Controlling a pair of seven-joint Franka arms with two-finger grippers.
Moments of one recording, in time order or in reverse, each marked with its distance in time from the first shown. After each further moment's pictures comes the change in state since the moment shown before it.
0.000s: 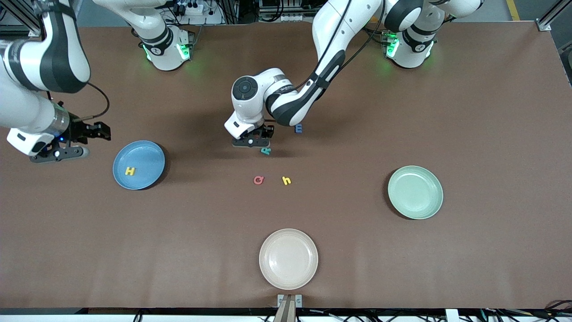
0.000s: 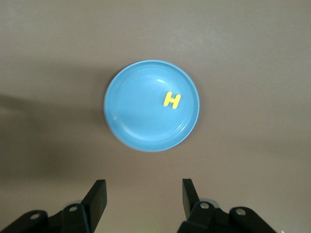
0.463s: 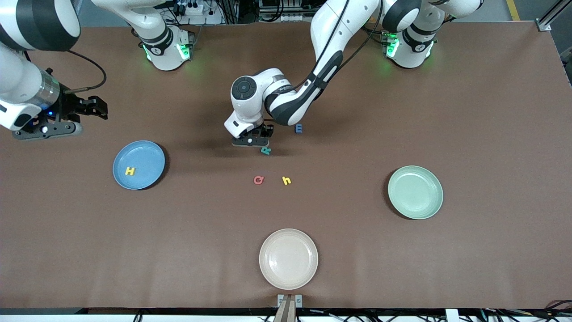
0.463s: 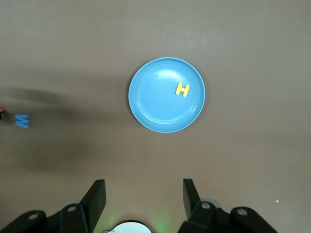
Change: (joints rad) left arm -0.005 0.017 0.003 0.001 0.000 0.006 -0.001; right arm 0.086 -0.062 0.006 0.140 0.004 -0.189 0.133
